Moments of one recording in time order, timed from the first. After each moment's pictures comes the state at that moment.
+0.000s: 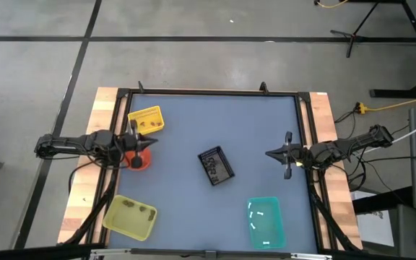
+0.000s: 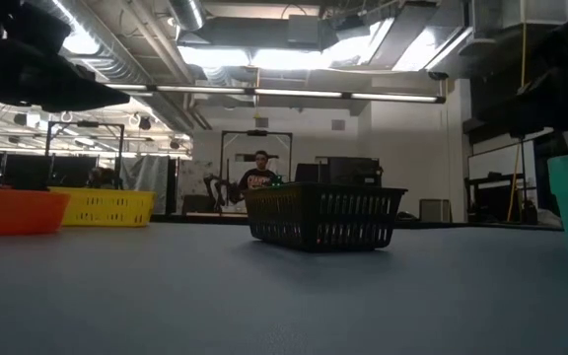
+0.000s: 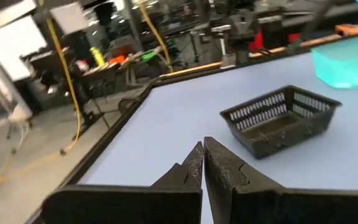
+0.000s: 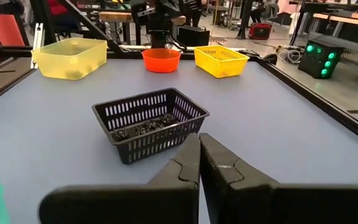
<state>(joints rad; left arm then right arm) -0.04 0.00 0.07 -0.16 -0.30 0.23 0.35 0.16 0.05 -0.08 0.43 0.02</state>
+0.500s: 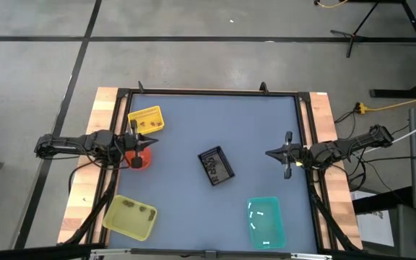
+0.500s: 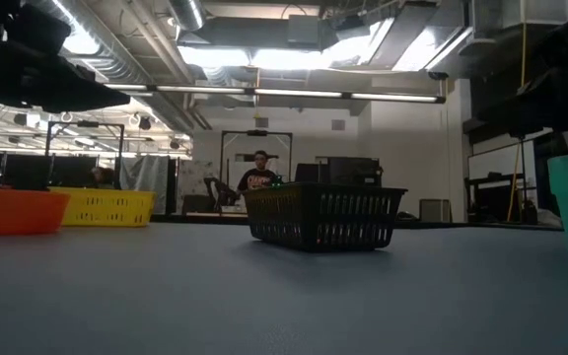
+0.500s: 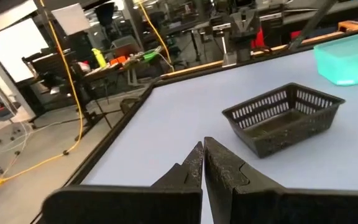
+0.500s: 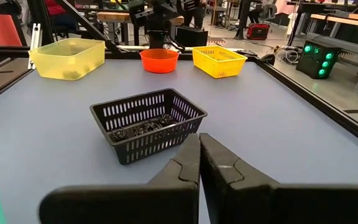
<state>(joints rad) -0.04 0.00 0.07 -0.17 -0.30 0.25 0.35 0.16 0.05 -0.08 0.43 0.02</state>
